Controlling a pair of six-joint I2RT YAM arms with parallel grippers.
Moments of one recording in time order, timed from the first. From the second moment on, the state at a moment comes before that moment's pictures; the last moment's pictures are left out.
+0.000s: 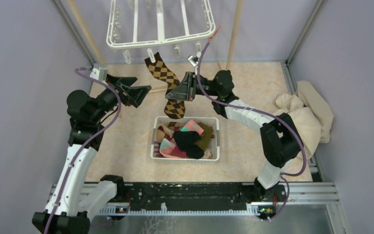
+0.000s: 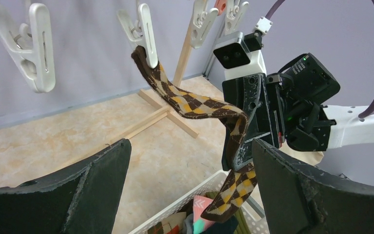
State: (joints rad) left arm -0.14 0.88 0.96 0.13 0.57 -0.40; right arm 0.58 1.70 1.19 0.87 -0.98 1.05
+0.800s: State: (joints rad) left arm -0.14 0.87 0.87 0.21 0.58 -0.45; right arm 0.58 1.67 1.14 0.87 -0.97 1.04
